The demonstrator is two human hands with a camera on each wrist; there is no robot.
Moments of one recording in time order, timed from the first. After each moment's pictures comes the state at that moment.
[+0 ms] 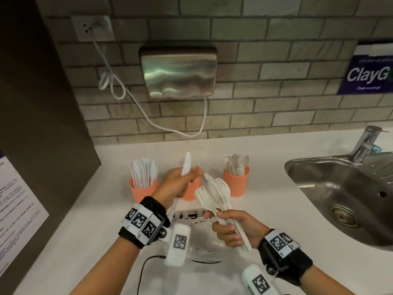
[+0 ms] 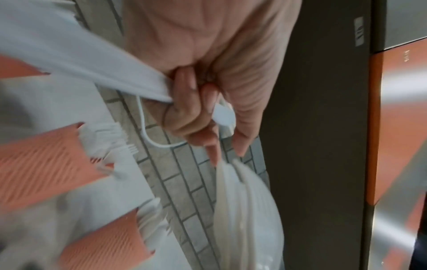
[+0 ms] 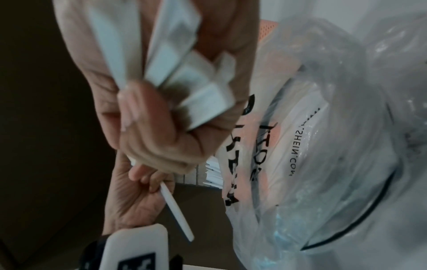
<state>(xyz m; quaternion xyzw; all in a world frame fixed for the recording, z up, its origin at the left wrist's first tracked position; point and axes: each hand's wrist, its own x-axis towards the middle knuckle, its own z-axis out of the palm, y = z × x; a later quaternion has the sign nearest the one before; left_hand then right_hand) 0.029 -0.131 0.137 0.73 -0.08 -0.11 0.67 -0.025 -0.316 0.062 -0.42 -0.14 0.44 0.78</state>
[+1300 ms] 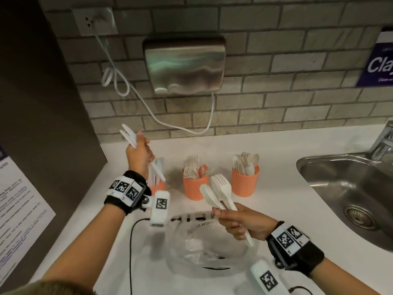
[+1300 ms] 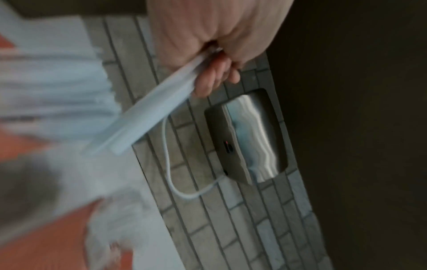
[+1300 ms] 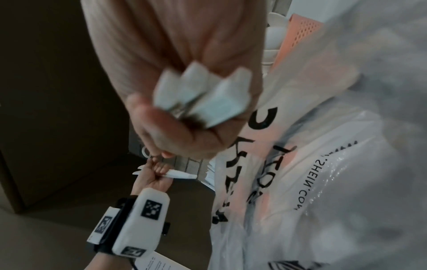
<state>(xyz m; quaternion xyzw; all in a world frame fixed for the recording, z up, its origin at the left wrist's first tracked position) 0.119 -0.067 0.140 0.56 0.06 0.20 0.80 -0.012 -0.307 0.084 -0.65 -0.06 0.32 0.69</state>
